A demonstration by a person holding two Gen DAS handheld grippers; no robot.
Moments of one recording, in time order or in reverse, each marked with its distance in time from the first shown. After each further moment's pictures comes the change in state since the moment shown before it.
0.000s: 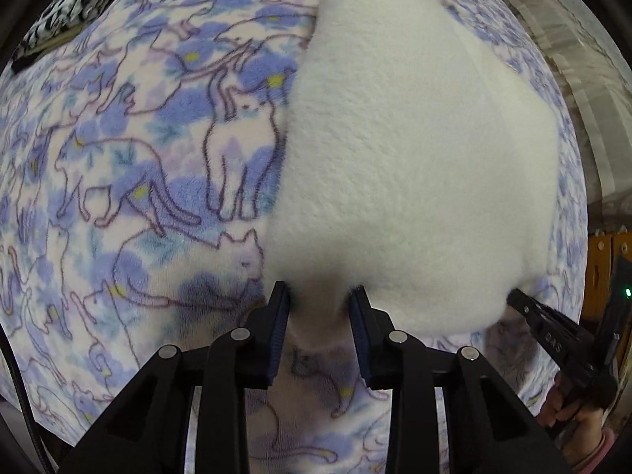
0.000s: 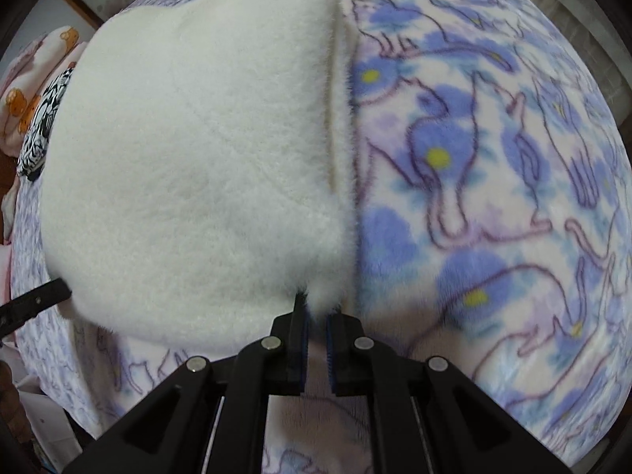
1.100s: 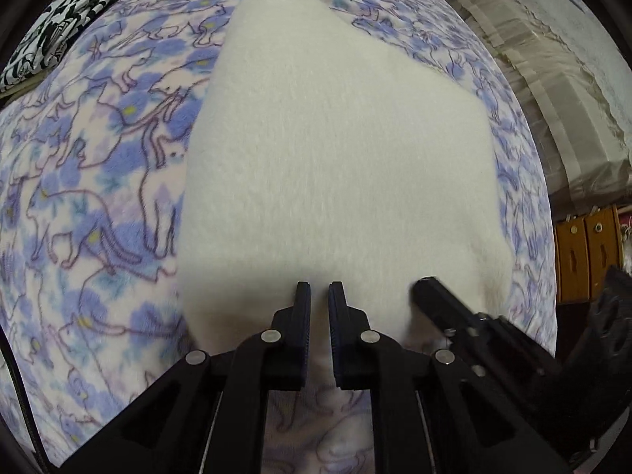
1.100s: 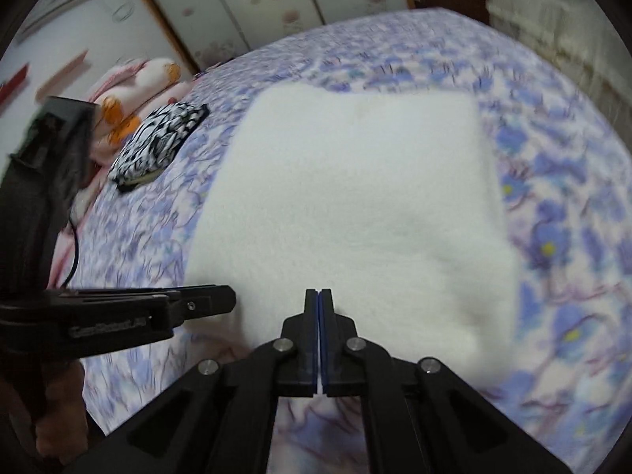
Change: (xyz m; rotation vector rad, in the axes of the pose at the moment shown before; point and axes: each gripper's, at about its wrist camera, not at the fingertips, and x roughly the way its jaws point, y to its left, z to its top) left arm -0.023 -0.046 0.010 0.118 -0.084 -0.106; right arm -0.045 0.092 -0.013 -0.118 -0.333 0.246
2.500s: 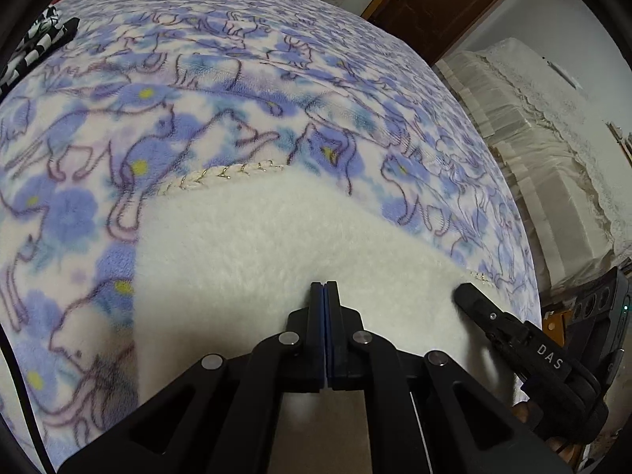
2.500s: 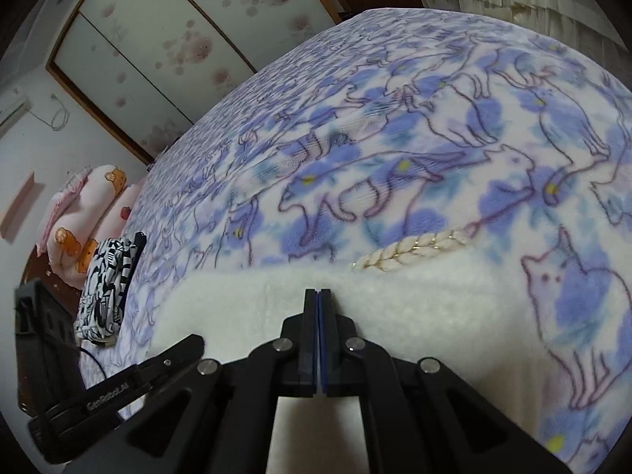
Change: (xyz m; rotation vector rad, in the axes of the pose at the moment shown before) left arm 0.090 0.034 0.198 -0.060 -0.284 -0.176; right arm 0.113 -0.099 0.171 0.286 -0.161 0.039
